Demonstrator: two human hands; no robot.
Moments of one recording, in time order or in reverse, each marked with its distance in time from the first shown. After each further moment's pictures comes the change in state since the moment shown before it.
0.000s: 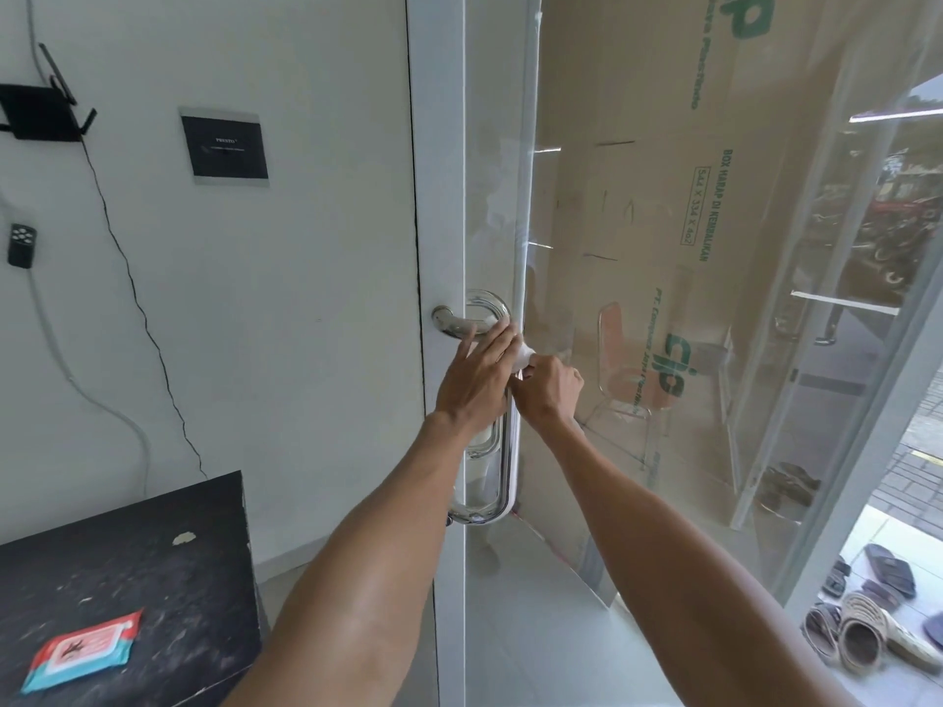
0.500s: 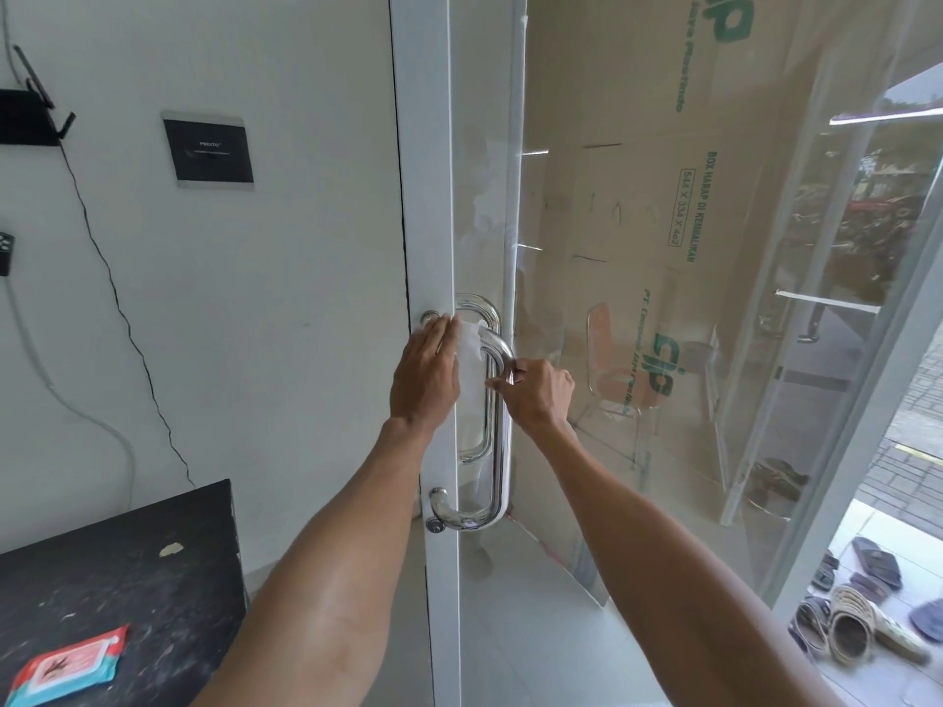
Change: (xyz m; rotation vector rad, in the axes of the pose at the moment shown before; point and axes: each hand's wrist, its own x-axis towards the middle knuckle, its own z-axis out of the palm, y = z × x) left_hand -0.009 -0.036 -0.008 -0.027 0.175 -0.230; right_hand 0.006 0.007 0.004 0.002 -0.013 -0.024
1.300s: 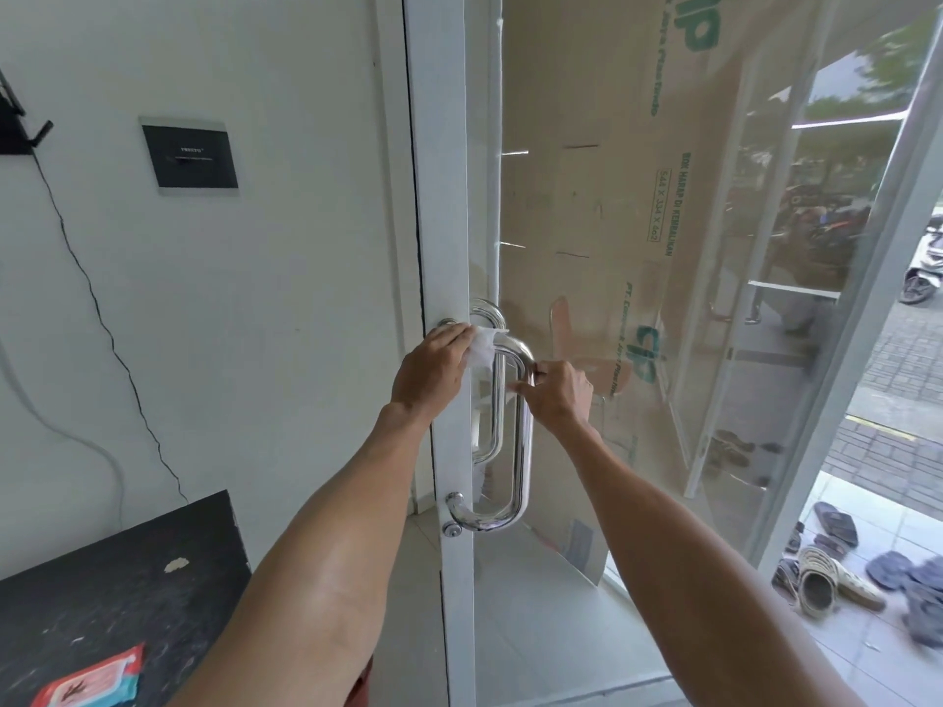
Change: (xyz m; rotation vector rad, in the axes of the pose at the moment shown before) left_hand 0.005 -0.030 -0.039 -0.149 -0.090 0.168; right_hand -0.024 -0.016 -0.008 -0.003 0.007 0.126
